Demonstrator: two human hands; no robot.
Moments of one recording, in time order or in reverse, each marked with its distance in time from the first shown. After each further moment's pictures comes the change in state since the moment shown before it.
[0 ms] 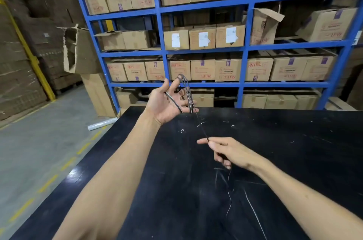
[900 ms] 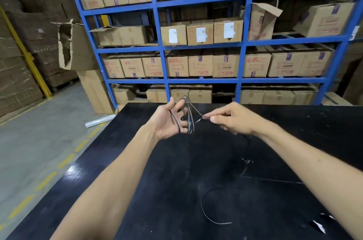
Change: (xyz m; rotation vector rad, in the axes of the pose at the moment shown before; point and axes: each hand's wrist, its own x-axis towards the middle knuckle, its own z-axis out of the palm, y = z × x) left_hand -0.008 -0.042 -0.028 0.120 0.063 -0.193; right_hand 0.006 -0.068 -0.044 -0.341 0.162 -0.056
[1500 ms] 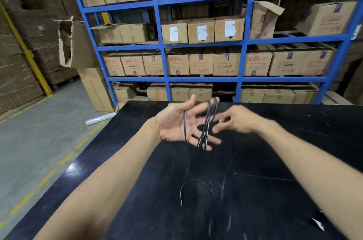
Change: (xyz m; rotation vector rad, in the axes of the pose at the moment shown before) left_hand -0.027 0.002 0.046 0.189 -0.589 -0.259; right_hand 0.025 0.038 -0.003 -0.355 -0.014 0.104
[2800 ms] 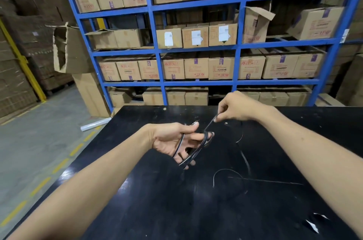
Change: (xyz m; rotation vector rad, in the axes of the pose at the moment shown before) left_hand 0.011 -0.013 -0.016 0.259 0.201 -0.405; right_hand -0.003 -0.013 -0.048 -0.179 0.065 -0.035
